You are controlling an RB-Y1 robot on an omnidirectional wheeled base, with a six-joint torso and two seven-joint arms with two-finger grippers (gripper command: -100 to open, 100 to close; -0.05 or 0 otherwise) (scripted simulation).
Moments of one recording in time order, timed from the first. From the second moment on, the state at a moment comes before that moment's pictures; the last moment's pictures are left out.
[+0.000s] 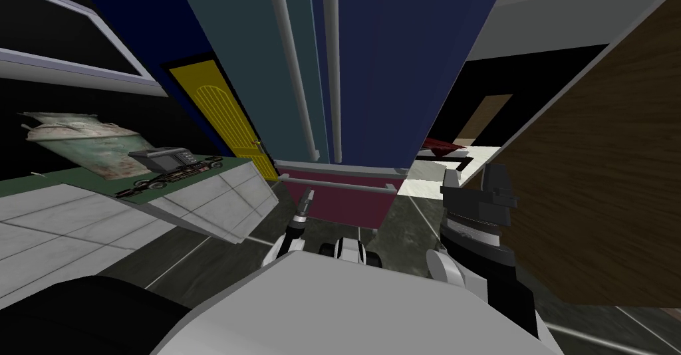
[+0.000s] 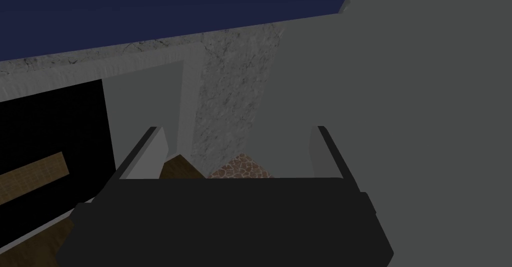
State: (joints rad) left arm 0.33 0.16 -0.01 -1.54 -0.08 -0.88 0.02; right arm 0.51 0.03 -0.07 -2.39 0.00 -0.55 0.07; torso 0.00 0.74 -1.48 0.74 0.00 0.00
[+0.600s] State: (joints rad) left arm 0.30 0.15 -0.01 -1.38 -0.08 -0.97 0.01; right arm 0.51 0.03 -0.07 -2.39 0.00 -0.55 0.07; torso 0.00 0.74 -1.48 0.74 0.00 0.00
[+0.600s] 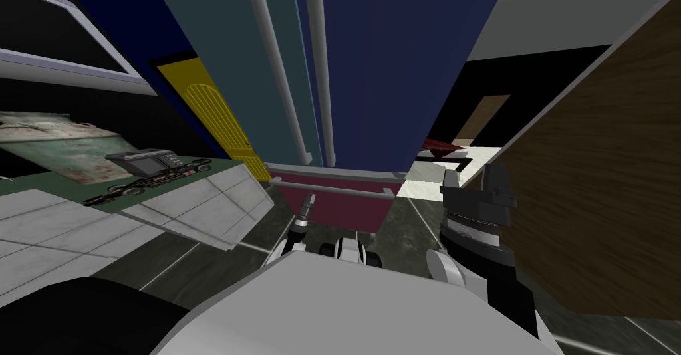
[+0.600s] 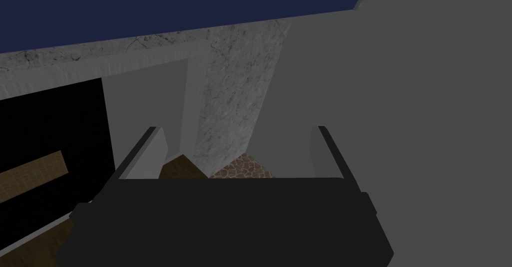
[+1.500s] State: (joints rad) left arm 0.25 0.10 -0.02 -1.16 -0.09 -1.10 -0.01; right arm 0.51 0.03 -0.07 -2.39 0.00 -0.55 0.07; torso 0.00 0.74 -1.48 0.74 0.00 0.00
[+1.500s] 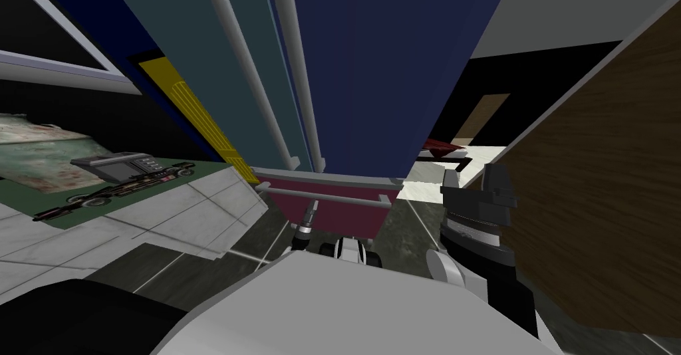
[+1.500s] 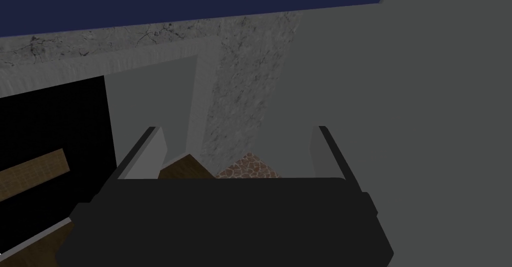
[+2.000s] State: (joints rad) left arm 0.24 0.01 -0.02 -1.08 -0.09 -1.14 -0.01; right arm 0.51 0.02 -0.07 -2.39 0.00 -0.55 0.07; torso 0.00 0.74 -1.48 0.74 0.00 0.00
